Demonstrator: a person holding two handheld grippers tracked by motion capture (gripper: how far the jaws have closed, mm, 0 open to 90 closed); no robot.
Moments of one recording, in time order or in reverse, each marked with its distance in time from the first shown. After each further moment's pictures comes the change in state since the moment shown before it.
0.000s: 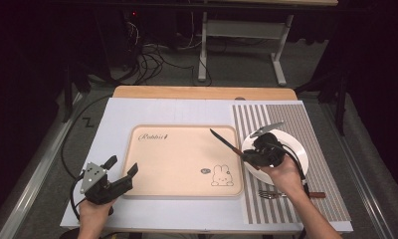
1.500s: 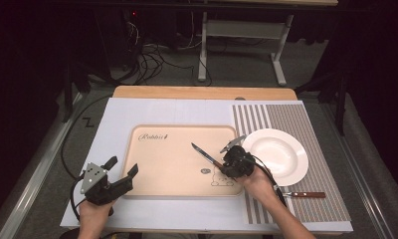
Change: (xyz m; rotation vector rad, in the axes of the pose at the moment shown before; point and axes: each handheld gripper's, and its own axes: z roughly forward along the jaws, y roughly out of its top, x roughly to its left) left arm -0.001 0.000 -0.001 0.003 0.004 -0.001; right arm 0.044 0.004 0.069 0.136 -0.023 -0.101
